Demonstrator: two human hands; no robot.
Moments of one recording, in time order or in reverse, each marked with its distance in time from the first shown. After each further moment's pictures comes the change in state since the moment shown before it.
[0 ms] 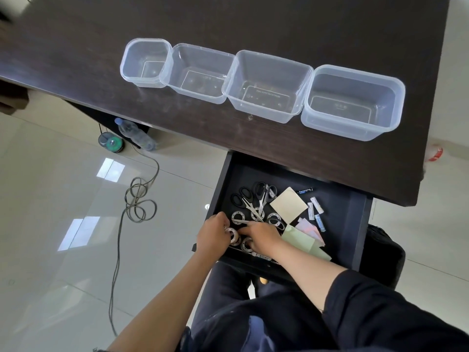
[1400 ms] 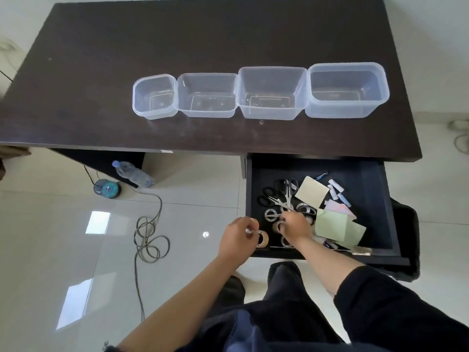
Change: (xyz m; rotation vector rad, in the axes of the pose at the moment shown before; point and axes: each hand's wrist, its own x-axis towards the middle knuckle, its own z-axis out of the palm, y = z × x) left_hand -0.007 -0.051 -0.065 -0.172 -0.137 0.376; right_hand 0.011 -0.046 0.018 0.374 0.499 0.622
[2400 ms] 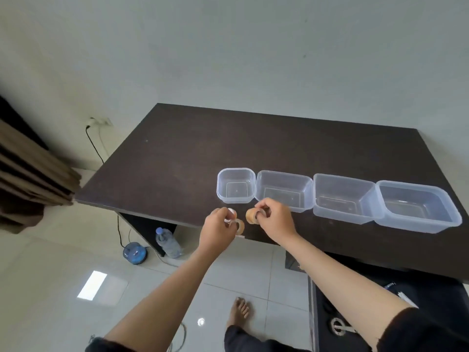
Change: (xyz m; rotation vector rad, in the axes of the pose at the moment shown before) left_hand 0.119 -0.048 -0.270 -0.033 0.430 0.115; right_hand 0.068 -0.324 -0.098 0.392 0.335 -0.504
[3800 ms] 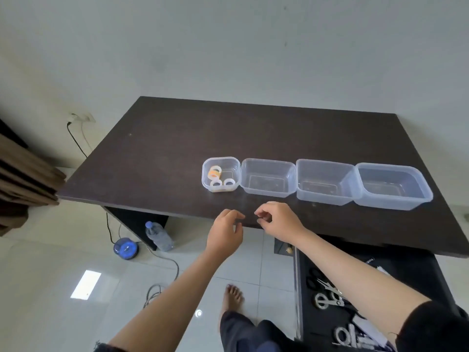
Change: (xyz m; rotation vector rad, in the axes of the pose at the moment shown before) left_hand -0.026 0.014 0.040 0.013 -0.048 0.197; right_hand -0.024 0.031 -0.036 -0.217 -0.234 -0.082
